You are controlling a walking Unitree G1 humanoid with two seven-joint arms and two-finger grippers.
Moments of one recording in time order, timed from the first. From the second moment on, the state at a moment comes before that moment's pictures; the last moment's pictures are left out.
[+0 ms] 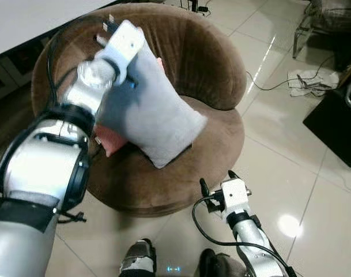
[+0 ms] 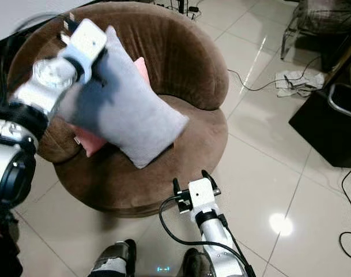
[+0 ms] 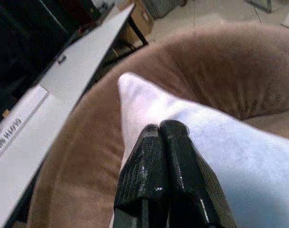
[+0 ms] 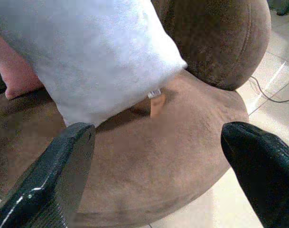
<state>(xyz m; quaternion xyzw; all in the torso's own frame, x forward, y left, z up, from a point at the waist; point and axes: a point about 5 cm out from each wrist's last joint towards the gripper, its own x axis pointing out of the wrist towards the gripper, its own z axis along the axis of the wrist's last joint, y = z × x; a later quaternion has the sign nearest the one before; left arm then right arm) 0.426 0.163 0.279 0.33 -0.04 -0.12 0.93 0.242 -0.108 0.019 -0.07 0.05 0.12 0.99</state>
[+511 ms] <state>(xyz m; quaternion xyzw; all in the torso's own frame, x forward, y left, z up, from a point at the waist) 0.424 0.171 0.243 0.37 0.03 -0.09 0.92 0.232 -0.106 0.026 -0.06 0.05 0.11 0.99</state>
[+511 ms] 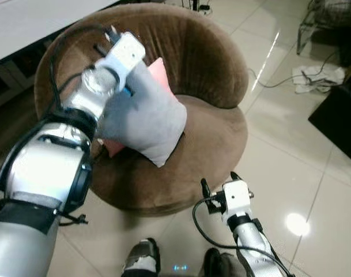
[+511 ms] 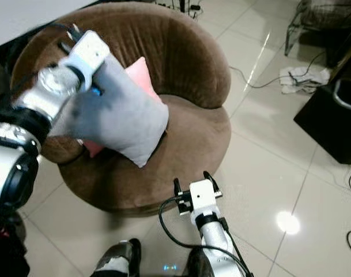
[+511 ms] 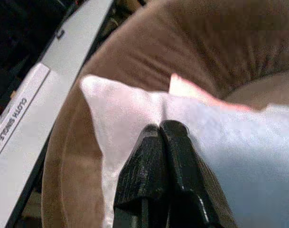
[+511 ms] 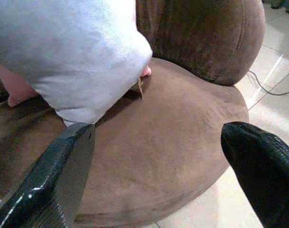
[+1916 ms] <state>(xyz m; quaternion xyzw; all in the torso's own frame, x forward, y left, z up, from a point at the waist) 0.419 0.168 0.203 0.44 0.07 -0.08 0.89 0.224 -0.111 0.026 -0.07 0.06 0.09 0.99</state>
